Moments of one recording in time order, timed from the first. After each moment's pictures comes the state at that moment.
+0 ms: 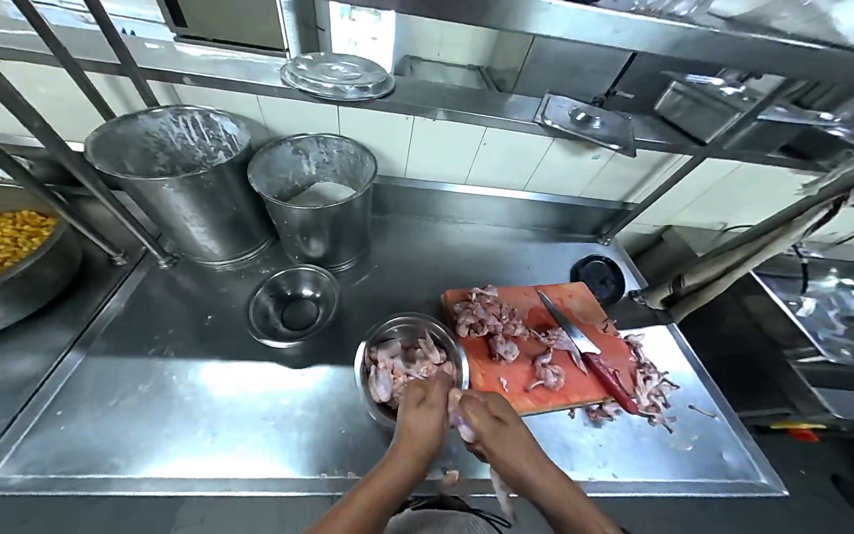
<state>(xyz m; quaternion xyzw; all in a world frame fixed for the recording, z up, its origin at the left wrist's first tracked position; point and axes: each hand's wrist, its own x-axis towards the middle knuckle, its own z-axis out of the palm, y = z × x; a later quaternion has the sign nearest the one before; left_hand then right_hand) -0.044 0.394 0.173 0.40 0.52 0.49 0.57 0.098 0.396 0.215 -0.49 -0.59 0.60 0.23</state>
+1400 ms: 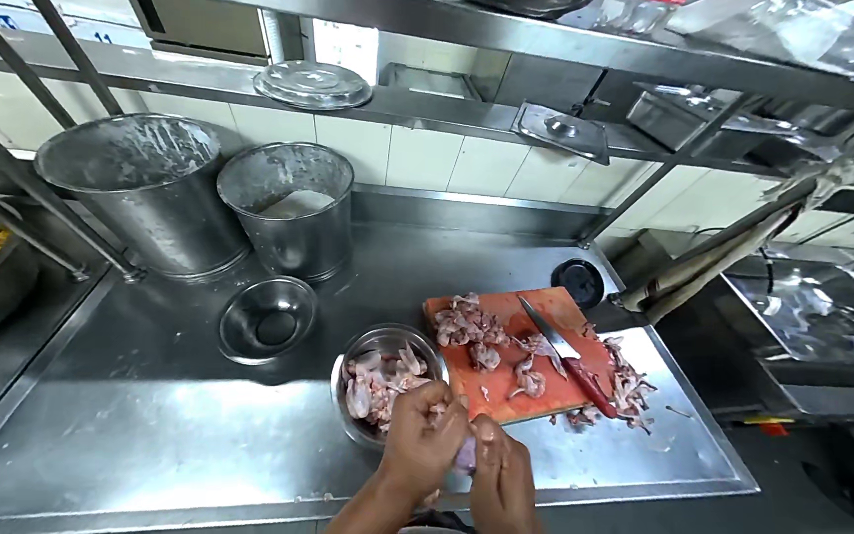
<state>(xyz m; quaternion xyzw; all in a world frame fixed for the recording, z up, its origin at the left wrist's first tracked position) -0.025 0.393 0.196 0.54 0.38 0.58 0.49 0.103 0.360 0.198 -0.51 -0.68 0.21 0.48</state>
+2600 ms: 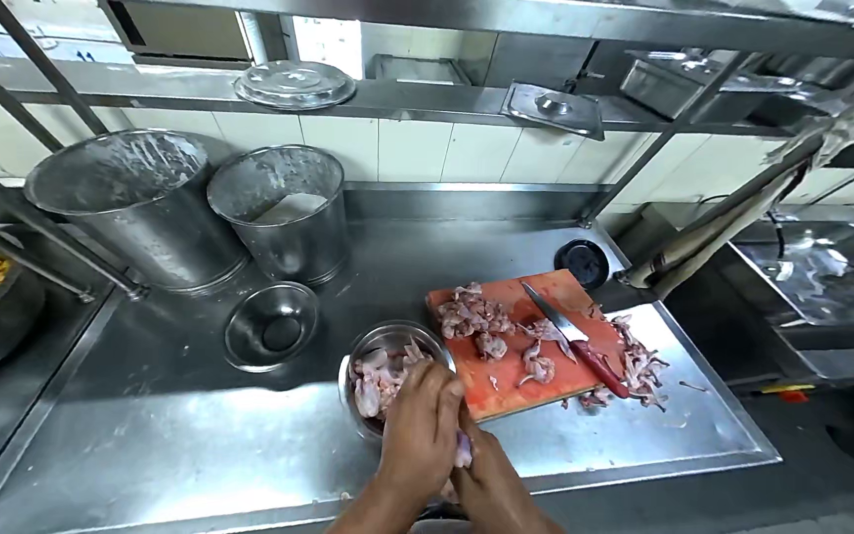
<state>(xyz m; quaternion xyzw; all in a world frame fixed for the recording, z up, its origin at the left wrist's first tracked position) -0.036 0.395 0.201 0.67 0.50 0.44 0.33 0.109 0.360 0.183 -0.49 -0.73 0.37 0.31</state>
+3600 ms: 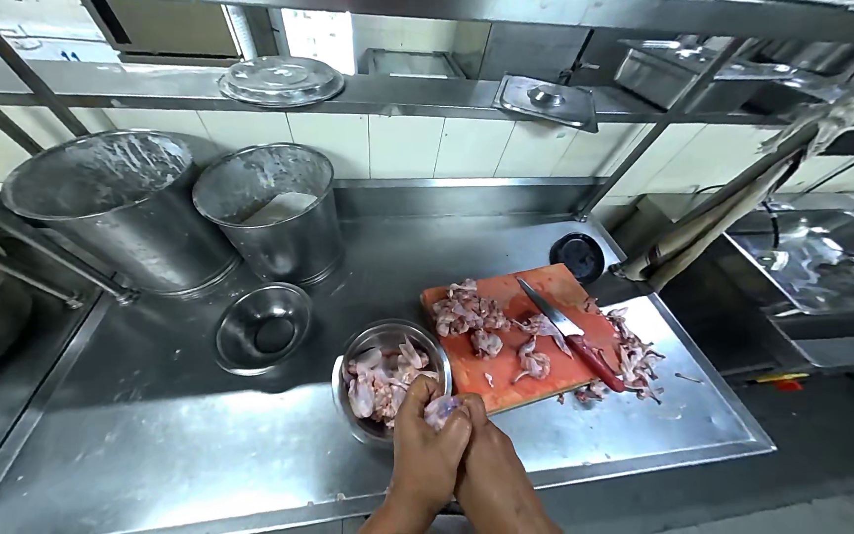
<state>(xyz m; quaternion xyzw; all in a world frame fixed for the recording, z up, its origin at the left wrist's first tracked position) -0.004 0.383 0.188 0.43 0.47 0.58 0.50 0.092 0.363 0.233 -0.67 -0.69 0.26 0.13</state>
